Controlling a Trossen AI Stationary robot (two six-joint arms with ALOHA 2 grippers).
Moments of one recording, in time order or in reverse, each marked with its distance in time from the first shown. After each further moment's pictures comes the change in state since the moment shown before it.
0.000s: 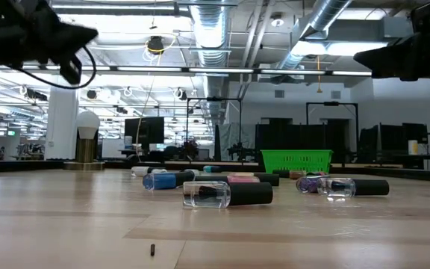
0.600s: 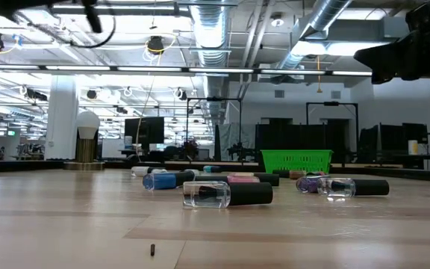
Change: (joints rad) left arm 0.000 0.553 0.418 0.208 -0.105 -0.079; right arm 0.000 0.000 0.000 0.003 -0.001 0.147
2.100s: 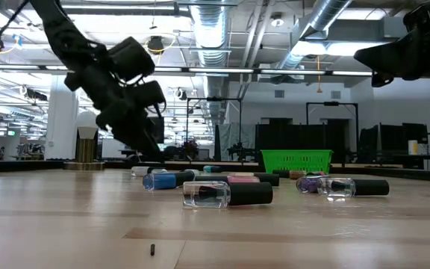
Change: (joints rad) left arm 0.145 0.962 0.117 -0.337 0.180 0.640; right arm 0.000 0.000 0.000 0.000 -0.001 0.071
